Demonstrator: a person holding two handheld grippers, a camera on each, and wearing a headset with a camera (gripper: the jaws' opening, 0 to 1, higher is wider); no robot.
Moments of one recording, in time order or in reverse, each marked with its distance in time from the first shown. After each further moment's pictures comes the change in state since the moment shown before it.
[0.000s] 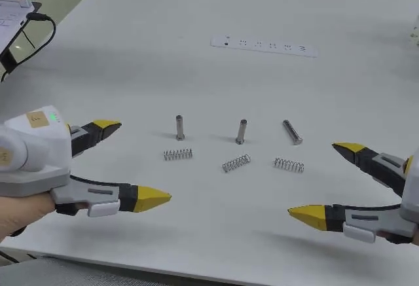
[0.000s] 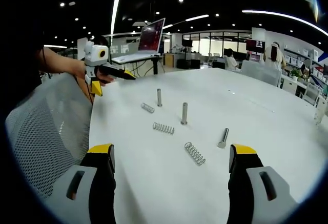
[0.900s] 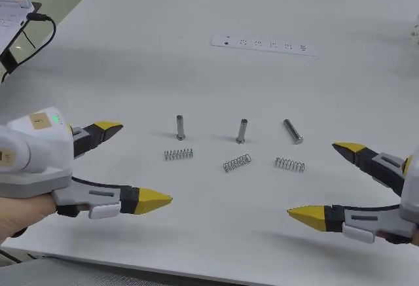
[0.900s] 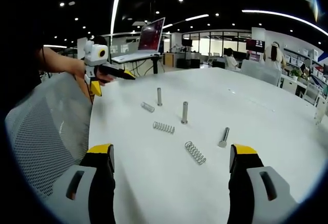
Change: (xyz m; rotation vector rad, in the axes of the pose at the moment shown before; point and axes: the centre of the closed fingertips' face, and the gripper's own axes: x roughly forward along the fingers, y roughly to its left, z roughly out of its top) left arm 0.000 -0.001 -0.003 0.001 0.012 -0.008; right arm 0.002 0.001 -0.002 0.001 0.004 -0.002
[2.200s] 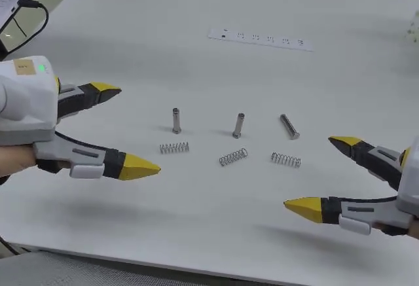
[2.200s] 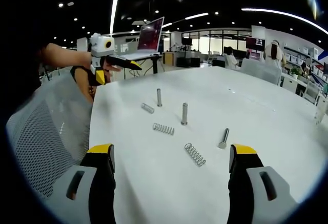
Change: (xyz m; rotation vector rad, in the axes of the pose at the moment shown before) left arm 0.001 0.018 0.032 0.086 0.000 -0.098; right arm 0.001 -0.002 0.003 0.011 0.010 0.002
